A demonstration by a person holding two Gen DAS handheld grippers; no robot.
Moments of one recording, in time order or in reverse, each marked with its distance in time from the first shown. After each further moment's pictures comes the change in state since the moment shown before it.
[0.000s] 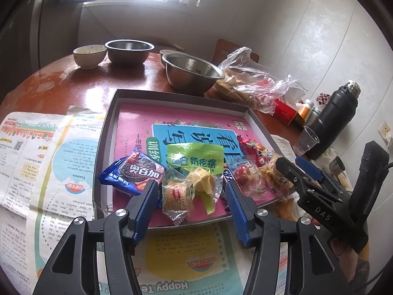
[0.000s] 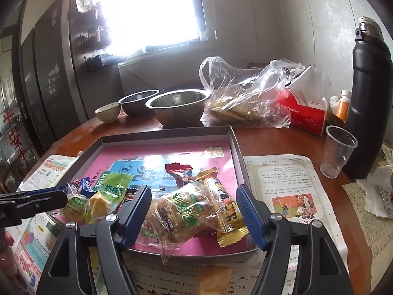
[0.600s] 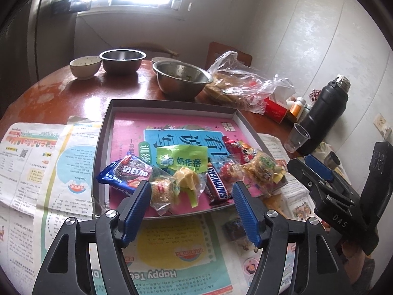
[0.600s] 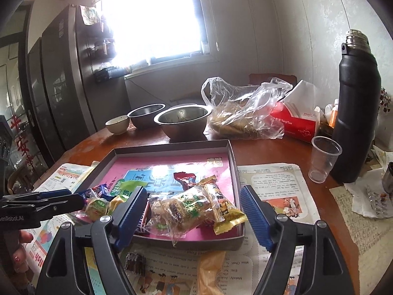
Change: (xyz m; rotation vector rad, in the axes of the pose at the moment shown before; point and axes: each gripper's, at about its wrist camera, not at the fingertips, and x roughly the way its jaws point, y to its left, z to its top) left arm -0.023 -0.022 -0.003 0.046 -0.020 -0.001; right arm -0.049 -0.002 0.005 0.005 -0.056 0.028
